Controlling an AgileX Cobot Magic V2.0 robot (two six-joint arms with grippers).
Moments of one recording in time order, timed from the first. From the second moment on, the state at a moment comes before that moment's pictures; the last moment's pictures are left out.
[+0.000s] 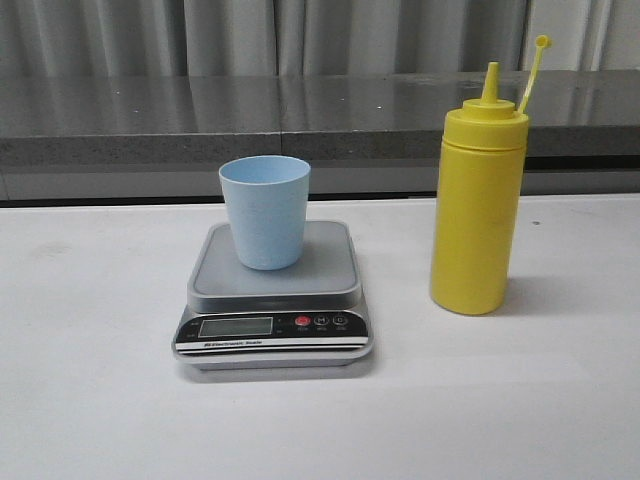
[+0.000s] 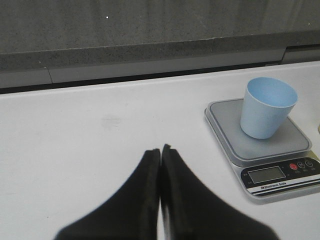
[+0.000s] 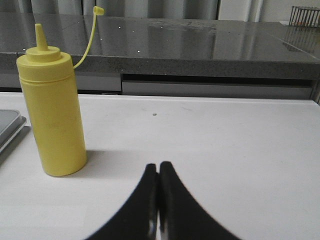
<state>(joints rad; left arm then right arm) -0.19 0.34 -0.46 0.00 0.50 -0.06 0.02 -0.01 0.03 0.00 0.13 0.02</state>
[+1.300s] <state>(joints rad) -0.19 0.06 -0.40 0.03 0.50 -0.06 0.08 0.58 -0.38 0.03 0.31 0.02</state>
